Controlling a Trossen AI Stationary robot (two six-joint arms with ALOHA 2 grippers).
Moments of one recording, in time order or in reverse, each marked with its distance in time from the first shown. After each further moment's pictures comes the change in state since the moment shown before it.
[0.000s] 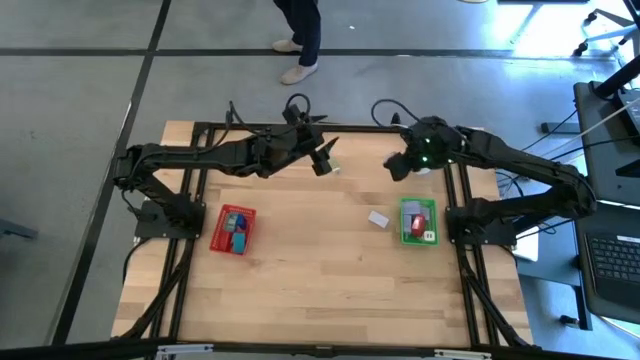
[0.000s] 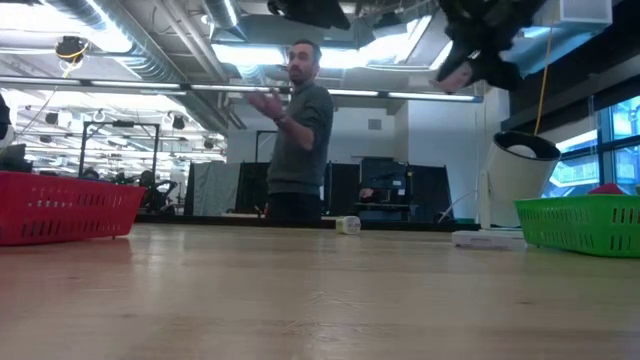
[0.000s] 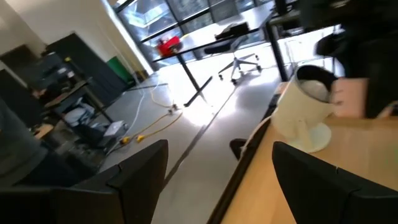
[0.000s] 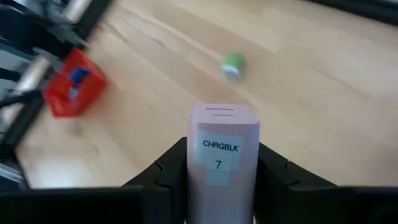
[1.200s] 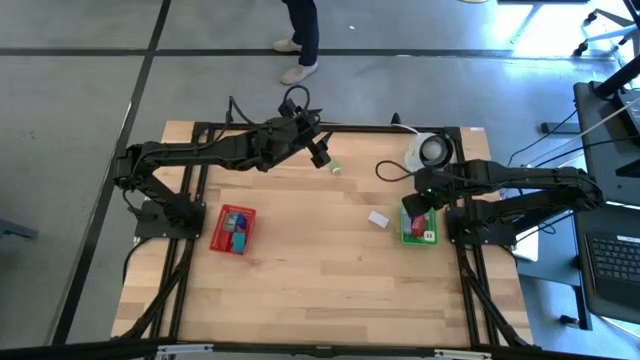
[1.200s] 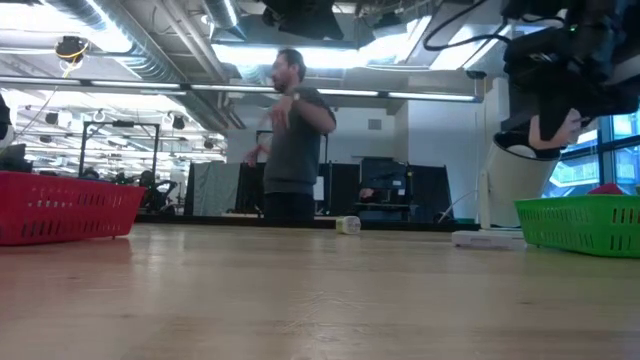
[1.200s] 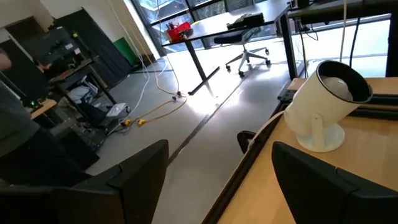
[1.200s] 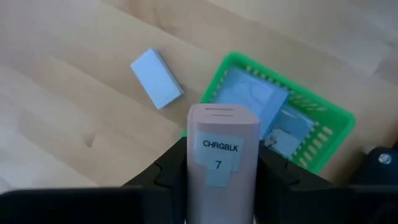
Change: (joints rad) left arm 0.055 0.000 0.000 -0.032 0.001 -0.094; right arm 0.305 -0.139 -0.263 -0.314 0.095 0.417
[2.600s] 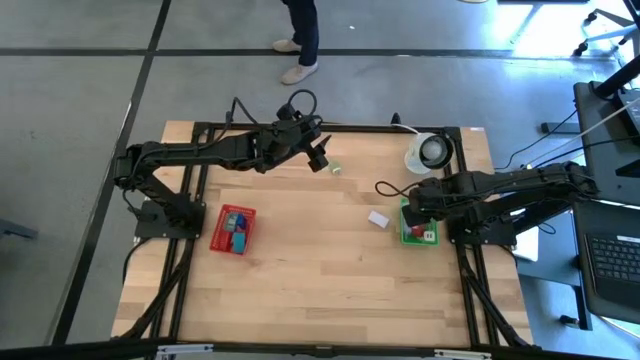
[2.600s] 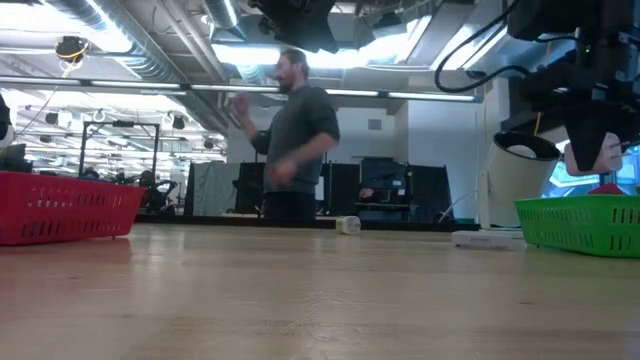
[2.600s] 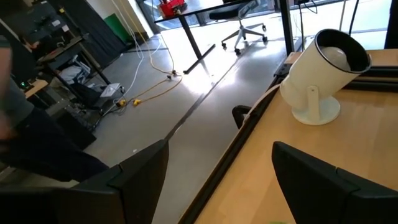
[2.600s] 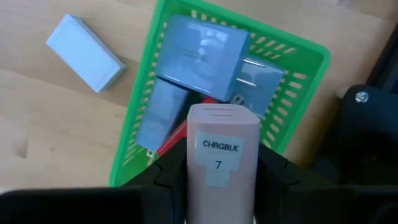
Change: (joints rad) left arm -0.001 0.001 0.000 -0.121 0.000 -0.063; right arm 0.141 0.084 -0.069 -0.062 0.027 0.283
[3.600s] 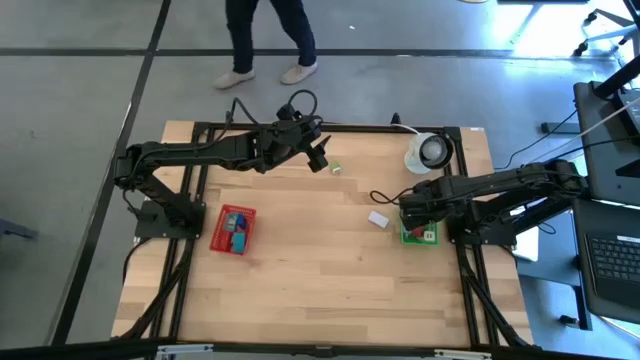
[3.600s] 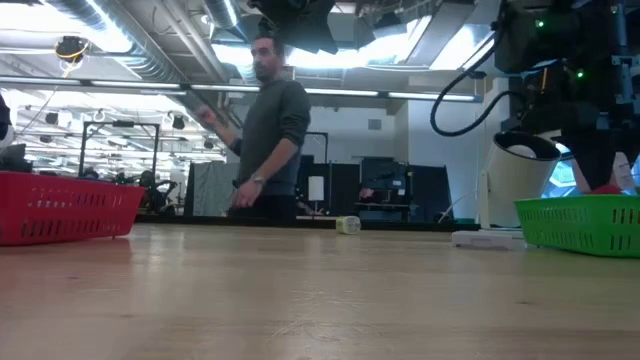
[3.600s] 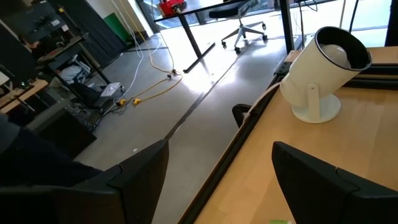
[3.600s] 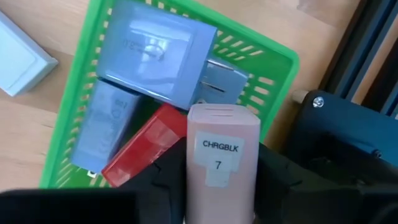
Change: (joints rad) left arm 0.000 0.000 0.000 -0.006 0.000 0.003; right arm 0.000 0.187 0.005 -0.051 0.031 -0.048
